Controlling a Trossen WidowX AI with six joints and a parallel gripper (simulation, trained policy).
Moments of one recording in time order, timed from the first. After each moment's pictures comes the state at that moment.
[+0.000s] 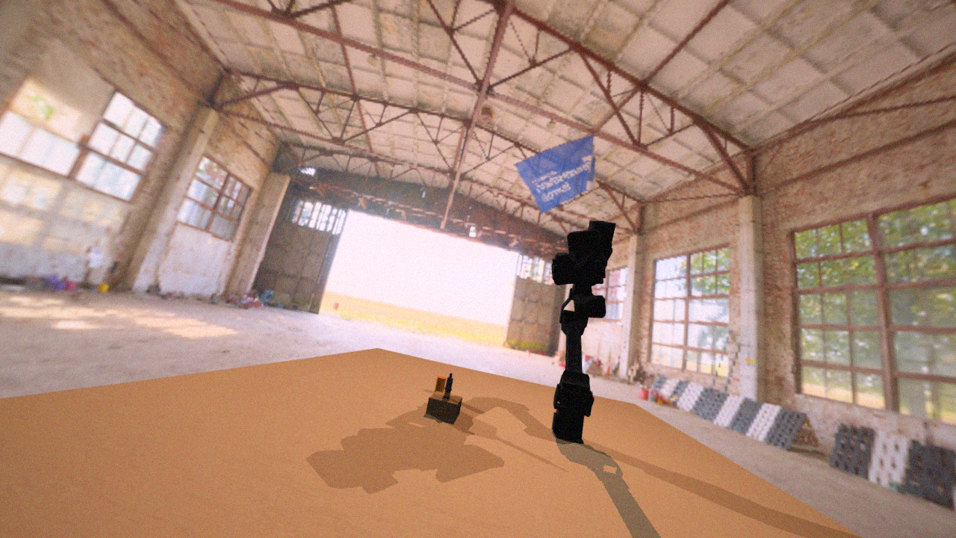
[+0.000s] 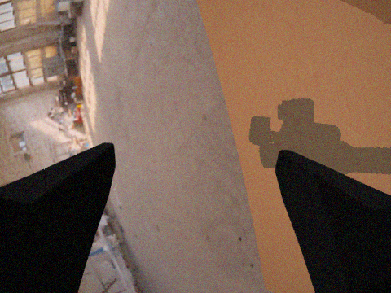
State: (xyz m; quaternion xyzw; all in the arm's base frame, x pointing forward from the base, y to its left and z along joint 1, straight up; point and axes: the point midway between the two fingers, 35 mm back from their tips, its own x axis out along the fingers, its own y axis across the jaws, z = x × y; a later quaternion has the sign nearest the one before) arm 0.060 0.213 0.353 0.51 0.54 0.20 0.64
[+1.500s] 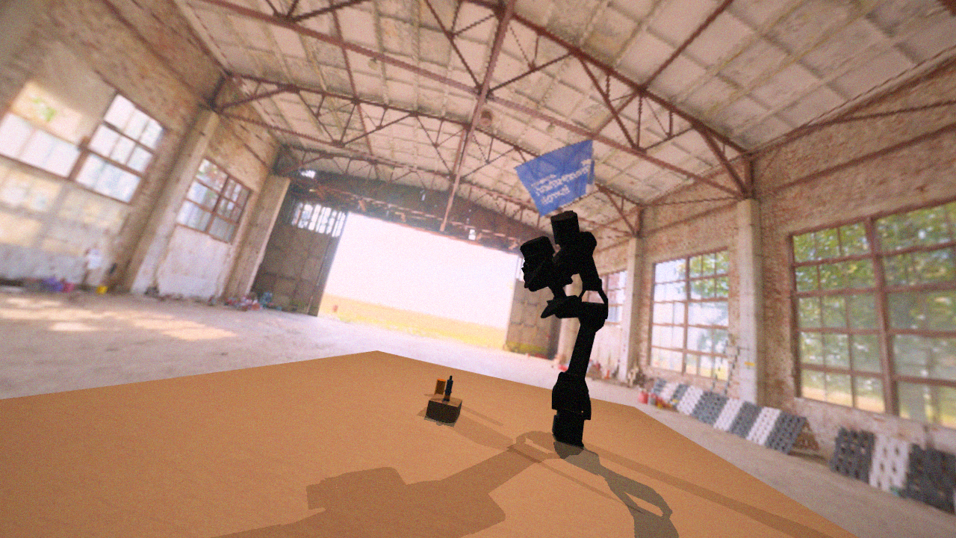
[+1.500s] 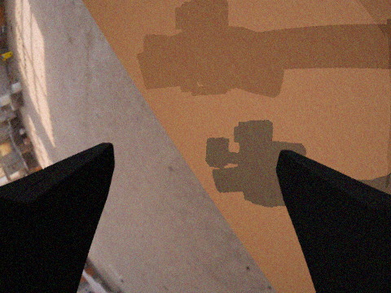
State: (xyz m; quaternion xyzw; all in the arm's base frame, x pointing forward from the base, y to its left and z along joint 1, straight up) arm 0.135 0.215 0.324 0.53 0.54 0.00 0.65
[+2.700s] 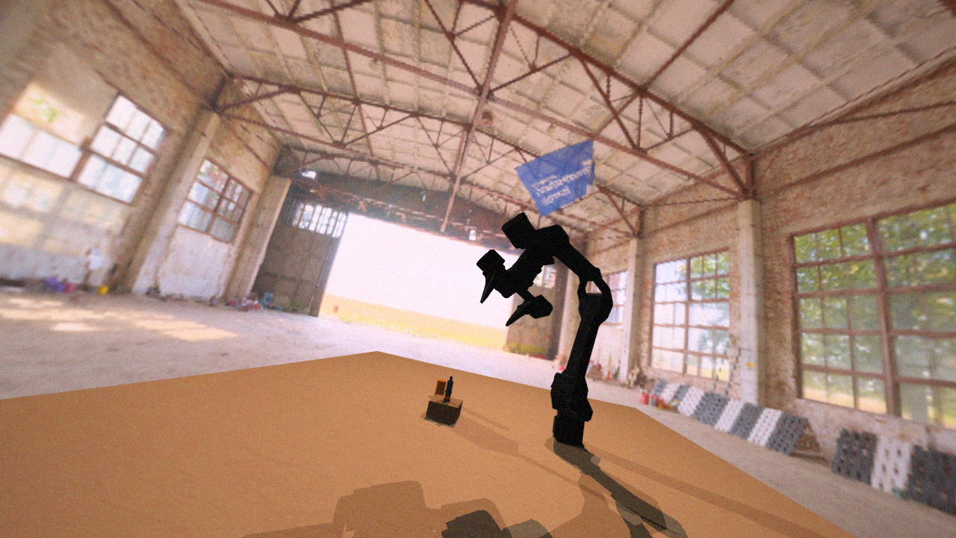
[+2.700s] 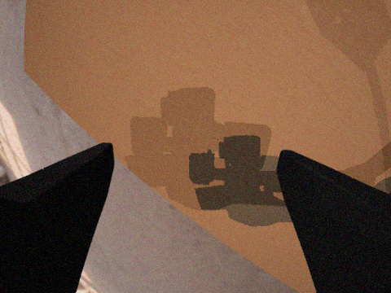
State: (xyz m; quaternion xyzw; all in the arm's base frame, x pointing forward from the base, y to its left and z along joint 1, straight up) arm 0.210 0.189 0.296 0.56 0.53 -0.16 0.61
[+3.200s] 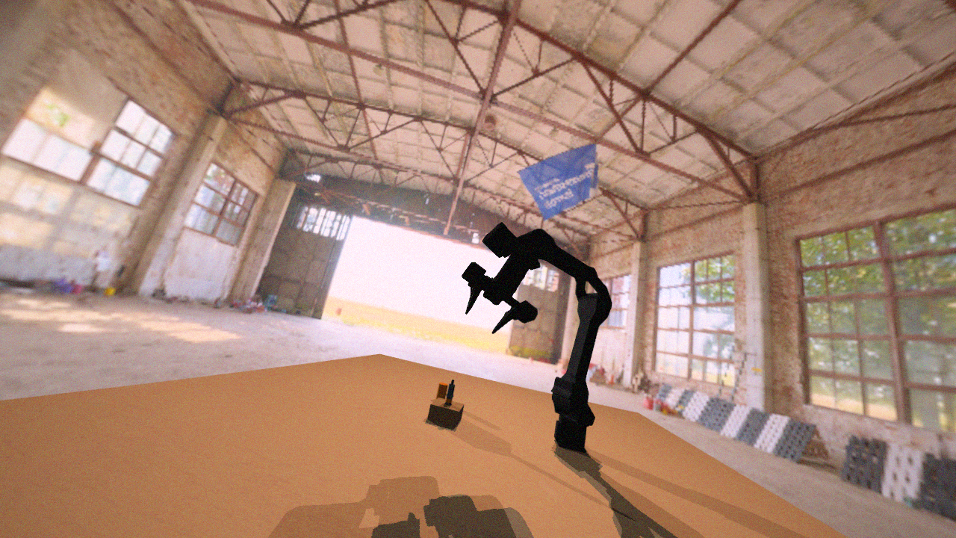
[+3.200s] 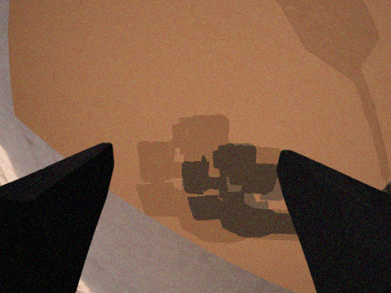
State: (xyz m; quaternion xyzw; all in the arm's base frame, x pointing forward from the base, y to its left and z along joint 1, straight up) arm 0.244 0.163 0.282 0.57 0.52 -0.23 0.60
